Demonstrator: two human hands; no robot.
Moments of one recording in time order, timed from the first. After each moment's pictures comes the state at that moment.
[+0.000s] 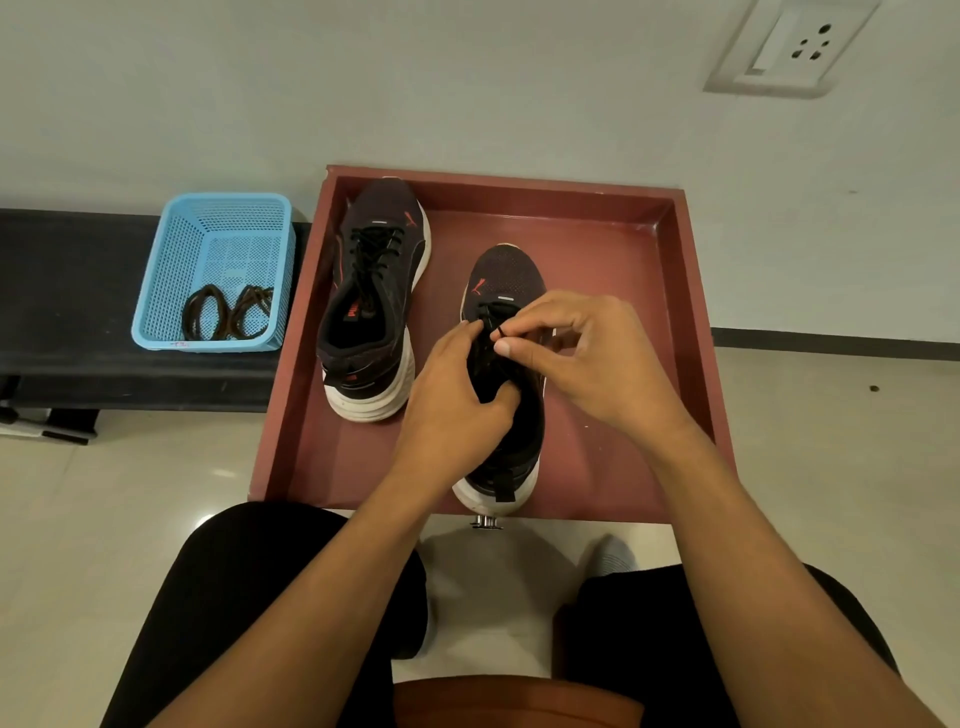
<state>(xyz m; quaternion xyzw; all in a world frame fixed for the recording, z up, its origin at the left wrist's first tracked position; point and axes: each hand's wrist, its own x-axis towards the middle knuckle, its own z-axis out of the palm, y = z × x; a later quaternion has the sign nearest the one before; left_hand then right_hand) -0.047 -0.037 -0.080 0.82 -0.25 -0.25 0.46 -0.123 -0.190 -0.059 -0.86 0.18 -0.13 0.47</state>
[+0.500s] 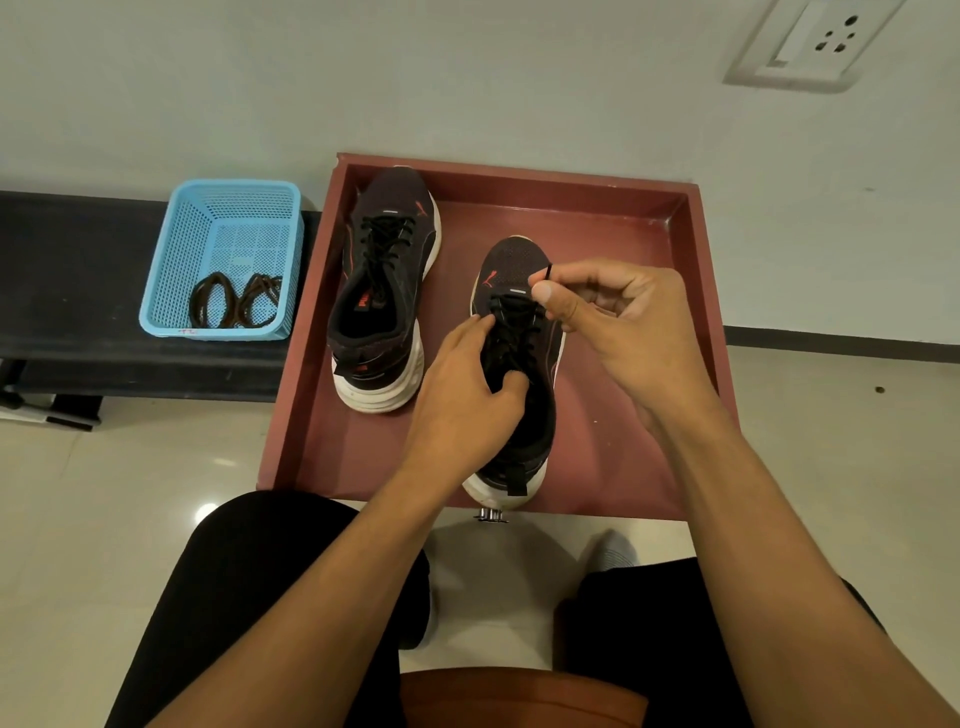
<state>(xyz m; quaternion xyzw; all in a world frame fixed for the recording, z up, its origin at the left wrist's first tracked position) -0.044 -0.035 -0.080 0.82 -0.25 -0.26 0.44 -0.121 -0.190 -0.042 -0.73 0.24 -0.20 0.61</state>
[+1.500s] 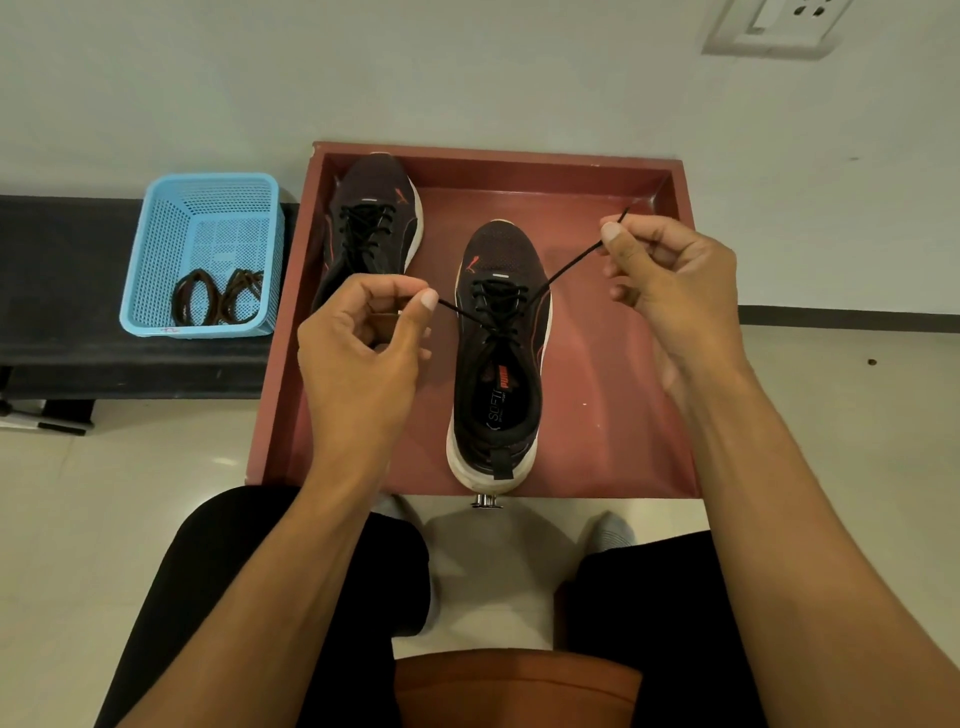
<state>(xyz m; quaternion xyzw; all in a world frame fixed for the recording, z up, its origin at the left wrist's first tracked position) -0.030 -0.004 -0.043 0.76 -0.13 -0.12 0.62 -0.135 -0.223 -0.048 -0.62 0.38 -0.28 0.63</state>
